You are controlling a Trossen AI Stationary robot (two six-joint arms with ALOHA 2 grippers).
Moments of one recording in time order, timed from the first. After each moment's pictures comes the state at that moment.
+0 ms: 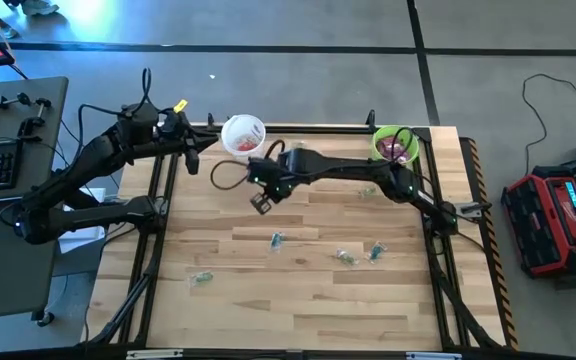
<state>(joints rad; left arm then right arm) 0.61 0.79 0.99 -0.58 0.16 -0.05 -0.08 2.34 2.34 -1.23 0.08 0.69</state>
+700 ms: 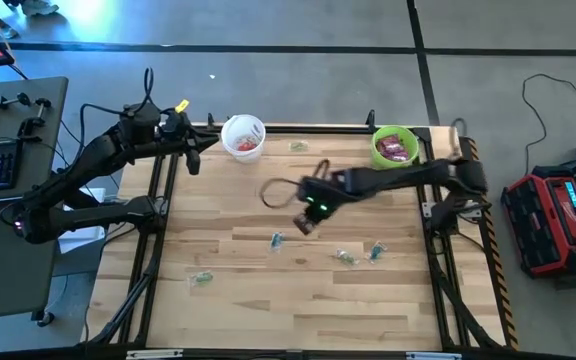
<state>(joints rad) 0.61 0.80 0.99 -0.58 0.15 -0.03 0.00 1.75 1.36 -0.72 -0.08 0.76</state>
